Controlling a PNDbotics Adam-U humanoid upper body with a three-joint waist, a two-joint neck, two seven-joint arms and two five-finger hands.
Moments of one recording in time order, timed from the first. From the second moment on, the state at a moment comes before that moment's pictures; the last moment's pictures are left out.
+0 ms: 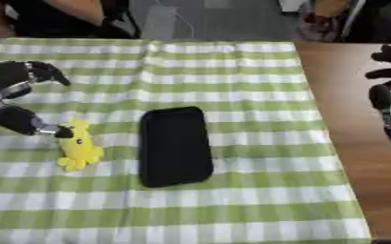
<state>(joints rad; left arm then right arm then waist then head) -0.24 0.82 -0.04 -1.63 -0.74 -0.17 -0.35 -0.33 -0.29 -0.13 -1.67 0.43 -0.29 0.06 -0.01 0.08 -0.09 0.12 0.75</state>
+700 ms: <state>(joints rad) -0.27 0.75 -0.08 -1.53 -0.78 -0.14 -0.40 -0.33 -0.29 -0.13 -1.67 0.43 -0.29 0.07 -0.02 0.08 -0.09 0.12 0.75</state>
